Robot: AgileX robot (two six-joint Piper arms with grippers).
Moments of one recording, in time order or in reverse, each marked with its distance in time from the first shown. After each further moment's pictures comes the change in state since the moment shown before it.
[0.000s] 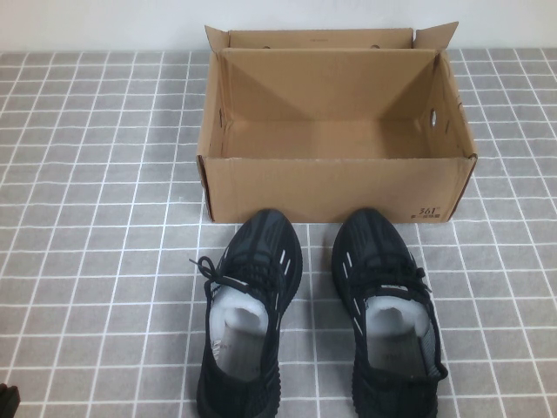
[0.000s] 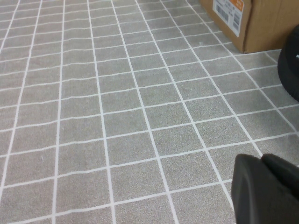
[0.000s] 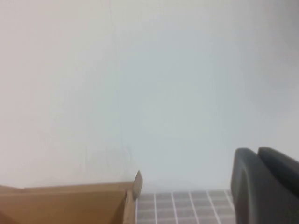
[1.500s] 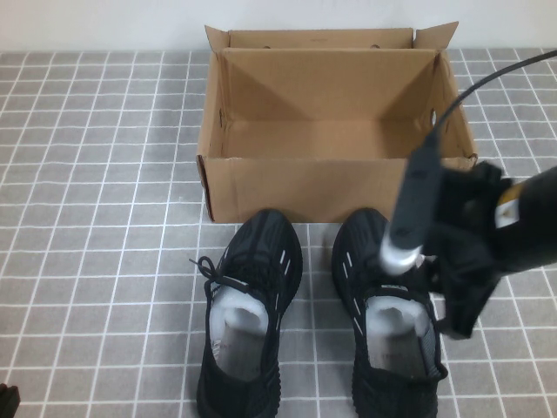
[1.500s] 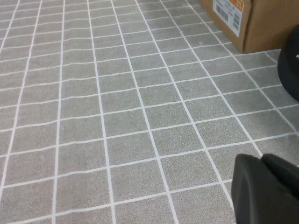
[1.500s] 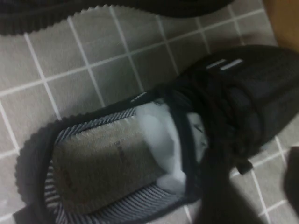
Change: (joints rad) right arm 0.554 0.903 -0.543 -0.163 0.824 -0.580; left arm 0.000 0.000 0.000 0.000 0.000 0.000
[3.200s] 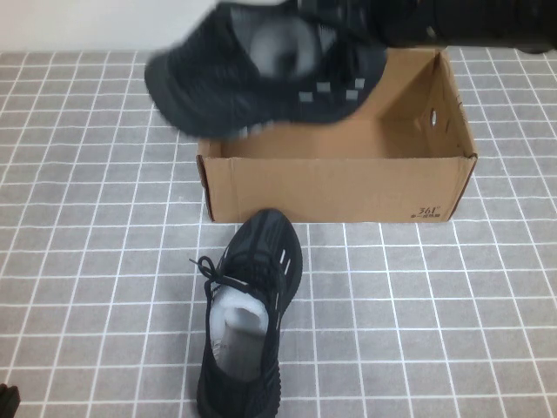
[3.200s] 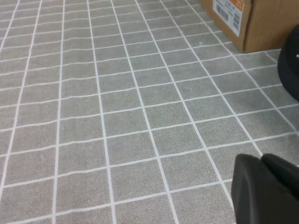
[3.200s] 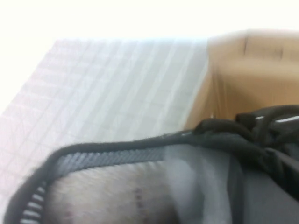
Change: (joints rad) right arm 0.040 0.170 -0.530 -0.089 -0.273 1.095; left arm 0.000 0.000 0.000 0.000 0.000 0.000
